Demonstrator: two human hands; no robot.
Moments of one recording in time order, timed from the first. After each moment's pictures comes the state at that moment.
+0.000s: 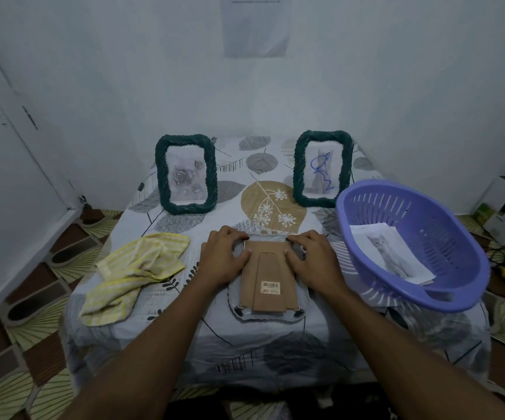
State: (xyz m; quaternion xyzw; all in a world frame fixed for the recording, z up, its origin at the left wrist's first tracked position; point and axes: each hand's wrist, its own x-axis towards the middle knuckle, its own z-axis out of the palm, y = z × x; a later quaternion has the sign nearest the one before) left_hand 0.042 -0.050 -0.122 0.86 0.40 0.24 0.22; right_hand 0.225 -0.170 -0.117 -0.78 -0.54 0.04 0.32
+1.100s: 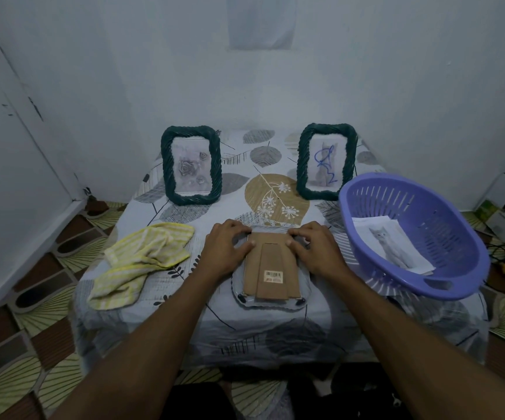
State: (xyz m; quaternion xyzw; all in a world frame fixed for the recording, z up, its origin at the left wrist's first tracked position) left_hand 0.035 -0.058 -0.114 0.86 0.38 0.26 0.23; right_hand 0.230 -0.169 -0.109 -0.76 -0.56 0.09 0.32
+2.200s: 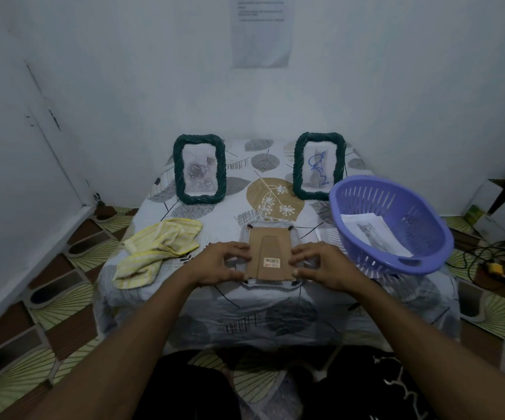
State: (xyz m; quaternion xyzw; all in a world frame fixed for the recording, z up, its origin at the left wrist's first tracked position) left_hand -0.026 -0.097 -0.089 0.89 0.28 0.10 0.34; right_hand 0.215 -0.249 -0.081 -0.70 -0.63 0.20 0.26
